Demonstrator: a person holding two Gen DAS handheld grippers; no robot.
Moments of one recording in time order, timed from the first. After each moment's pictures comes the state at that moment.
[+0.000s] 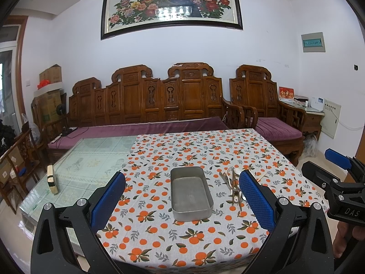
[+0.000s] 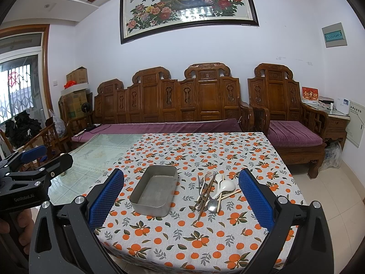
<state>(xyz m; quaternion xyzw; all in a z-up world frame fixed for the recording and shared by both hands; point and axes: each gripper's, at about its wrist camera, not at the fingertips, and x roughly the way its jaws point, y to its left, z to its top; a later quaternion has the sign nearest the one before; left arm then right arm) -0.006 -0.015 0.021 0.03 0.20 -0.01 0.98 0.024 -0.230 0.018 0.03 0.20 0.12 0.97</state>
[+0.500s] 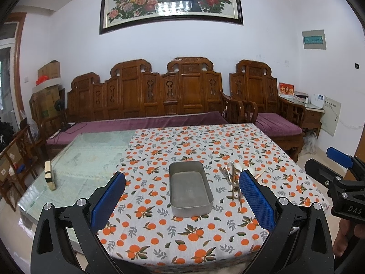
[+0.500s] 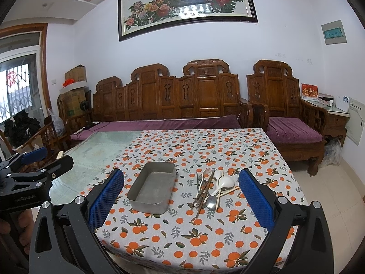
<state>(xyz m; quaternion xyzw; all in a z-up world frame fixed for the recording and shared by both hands) 0.006 -0.014 0.008 0.02 0.22 -0.01 0.97 0.030 -0.229 0.007 0.03 0.21 0.11 0.97</state>
